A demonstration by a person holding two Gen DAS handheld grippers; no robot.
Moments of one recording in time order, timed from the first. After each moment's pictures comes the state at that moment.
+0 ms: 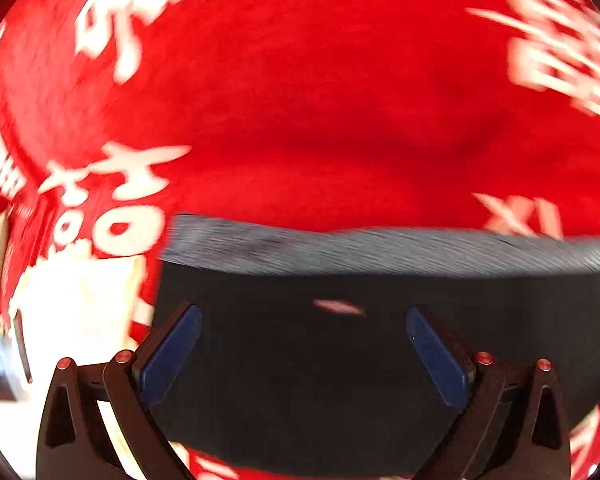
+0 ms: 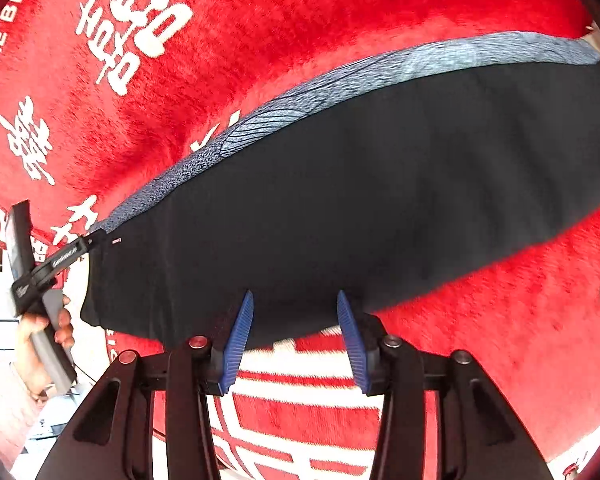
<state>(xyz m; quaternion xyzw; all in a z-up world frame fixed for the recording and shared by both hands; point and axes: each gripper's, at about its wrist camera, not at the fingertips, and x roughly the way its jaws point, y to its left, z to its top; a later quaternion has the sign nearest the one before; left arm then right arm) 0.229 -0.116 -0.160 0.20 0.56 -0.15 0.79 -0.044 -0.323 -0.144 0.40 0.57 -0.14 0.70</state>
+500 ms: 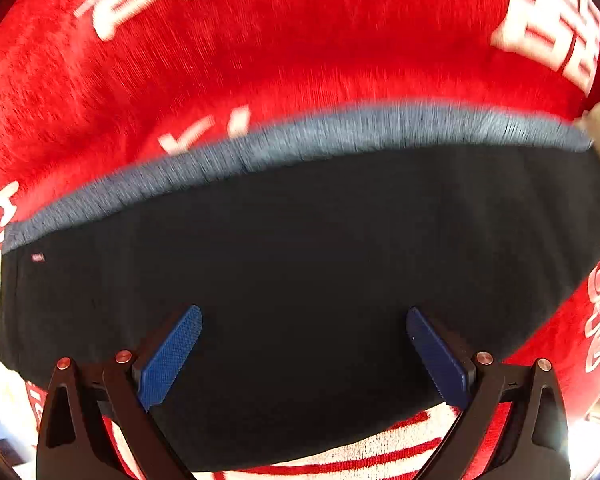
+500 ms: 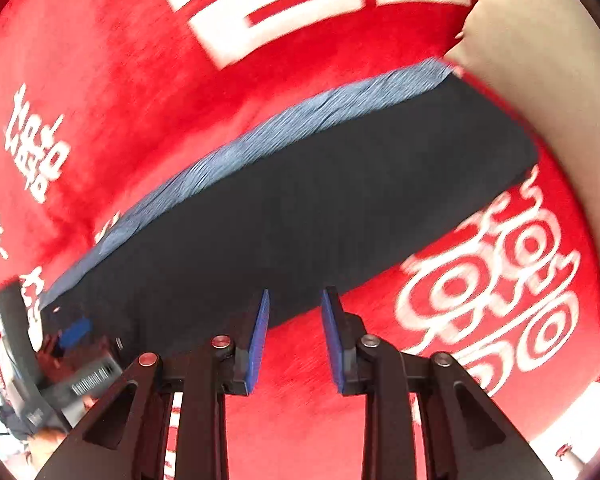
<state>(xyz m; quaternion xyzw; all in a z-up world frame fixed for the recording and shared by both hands) 0.072 -0.303 -0.207 0.23 0.59 -0.26 0.73 -0.133 -0.459 -0.118 0.36 0.54 -0.28 0.71</state>
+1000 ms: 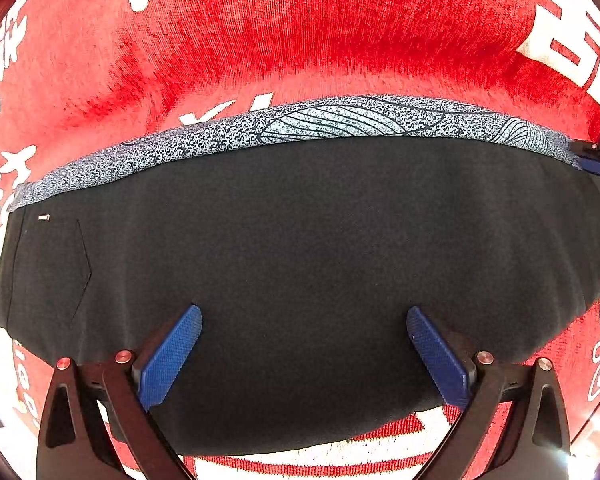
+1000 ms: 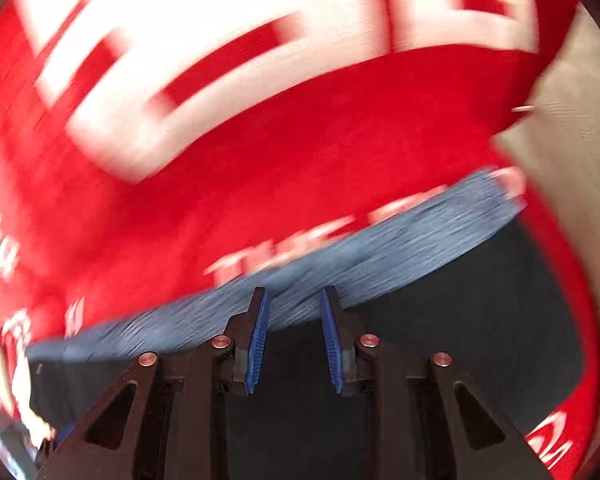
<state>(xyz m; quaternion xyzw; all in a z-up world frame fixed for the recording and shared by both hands) 0.057 -0.305 -0.211 0.19 0.58 -0.21 0.76 -0.078 -0.581 -0.166 0.34 0.52 -0.30 0.72</state>
